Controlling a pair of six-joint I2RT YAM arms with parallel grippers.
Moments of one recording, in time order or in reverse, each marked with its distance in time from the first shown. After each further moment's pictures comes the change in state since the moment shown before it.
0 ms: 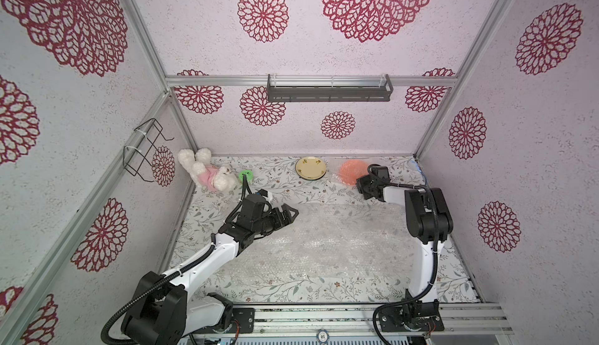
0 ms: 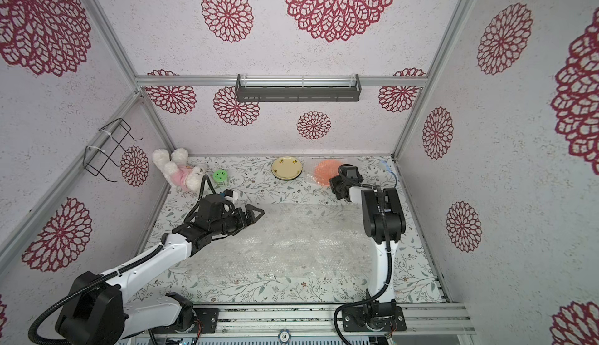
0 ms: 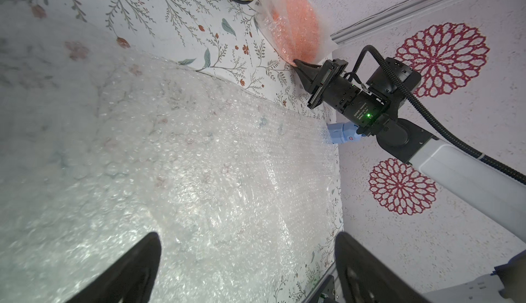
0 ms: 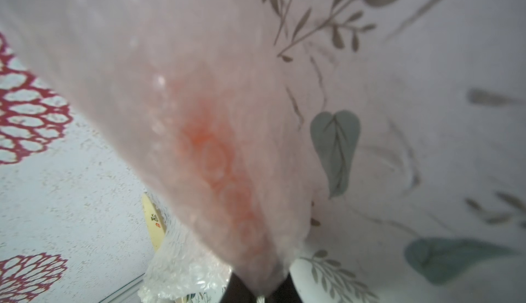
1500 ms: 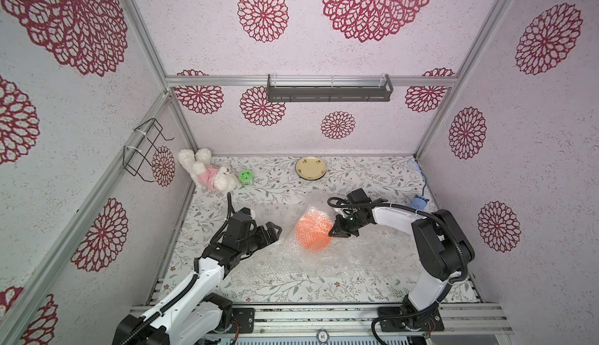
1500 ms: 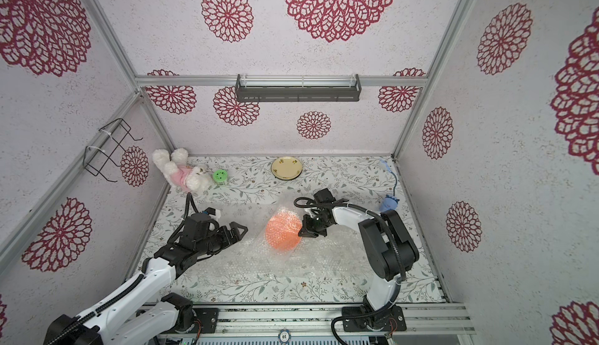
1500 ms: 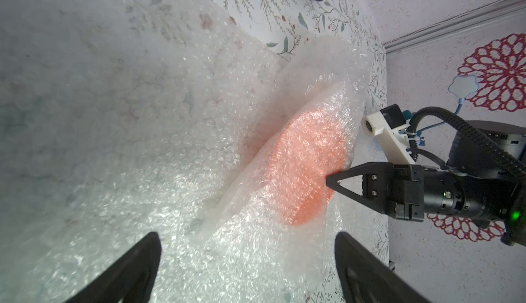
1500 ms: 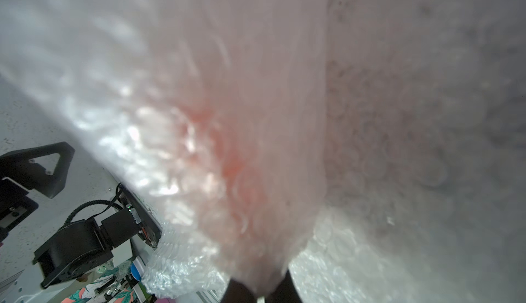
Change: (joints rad) left arm 0.064 -0.232 -0.197 -0.177 -0.069 0.039; right arm 0.335 -0.360 -0.301 -0.585 -0.414 -0.842
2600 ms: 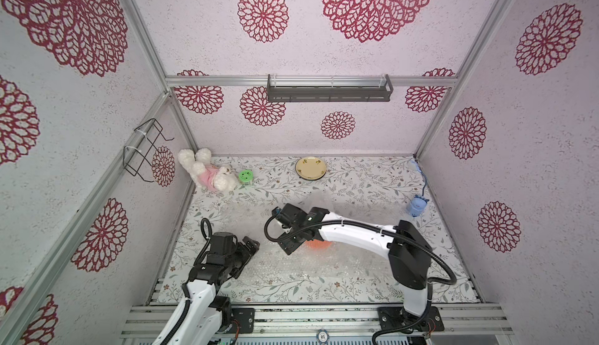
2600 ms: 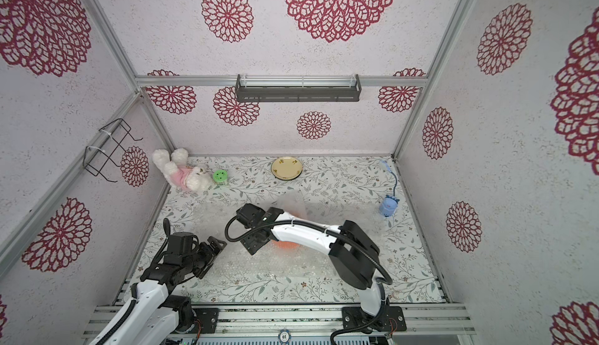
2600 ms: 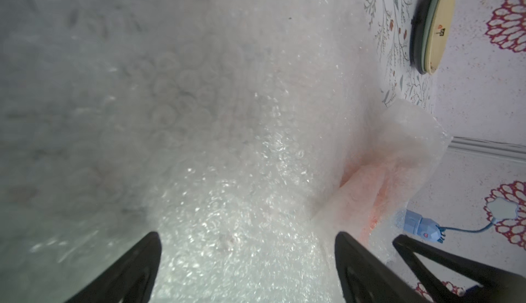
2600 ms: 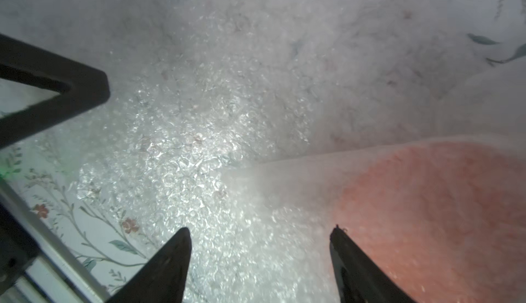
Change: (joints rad) left arm 0.267 -0.264 -0.186 -0.229 -0.012 -0.208; right arm 0.657 0.232 0.569 -0.250 0.697 -0.192
